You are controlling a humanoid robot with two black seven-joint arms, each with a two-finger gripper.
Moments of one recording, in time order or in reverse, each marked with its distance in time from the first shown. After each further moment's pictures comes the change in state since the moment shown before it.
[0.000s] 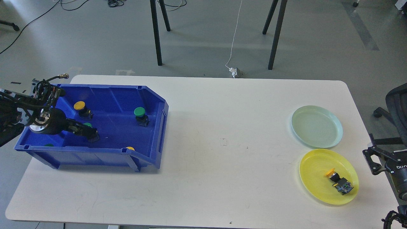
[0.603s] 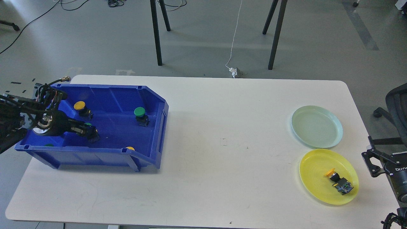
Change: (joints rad) left arm 0.028 -0.022 0.004 0.031 0.016 0.082 0.000; right arm -0.008 0.001 -0.007 -0.003 0.000 0.000 0.000
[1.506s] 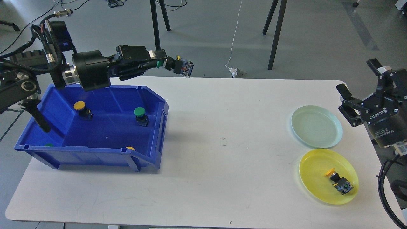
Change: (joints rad) left arm -0.028 0.079 -0.521 -0.654 -0.886 -0.180 0.000; right arm 0.476 -0.074 -0.134 0.018 -0.927 -0.105 0.000
